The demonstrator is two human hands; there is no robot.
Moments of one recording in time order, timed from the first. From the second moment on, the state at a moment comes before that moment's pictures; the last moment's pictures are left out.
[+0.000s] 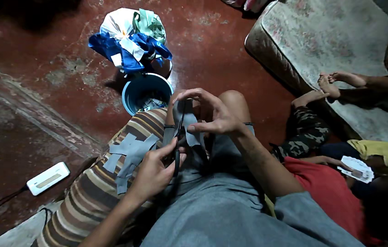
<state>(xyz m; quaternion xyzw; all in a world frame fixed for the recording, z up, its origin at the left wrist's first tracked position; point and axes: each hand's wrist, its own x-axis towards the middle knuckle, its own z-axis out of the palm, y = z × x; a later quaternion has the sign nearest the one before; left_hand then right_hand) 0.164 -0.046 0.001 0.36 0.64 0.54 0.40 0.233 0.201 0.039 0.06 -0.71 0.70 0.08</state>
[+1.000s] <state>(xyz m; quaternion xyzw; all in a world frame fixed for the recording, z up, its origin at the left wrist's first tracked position) 0.161 -0.044 0.006 0.38 0.62 0.55 0.40 0.226 0.218 0.040 0.07 -0.80 0.57 0.17</state>
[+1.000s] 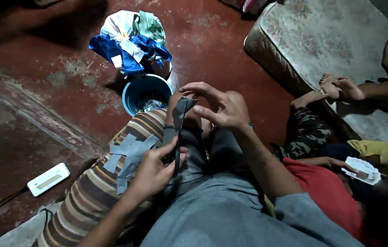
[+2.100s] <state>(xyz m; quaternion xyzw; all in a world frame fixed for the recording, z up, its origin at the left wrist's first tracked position) 0.156 -0.047 0.001 0.44 0.60 0.52 0.41 0.198 0.263 0.089 0.20 -0.75 0.63 -0.10</state>
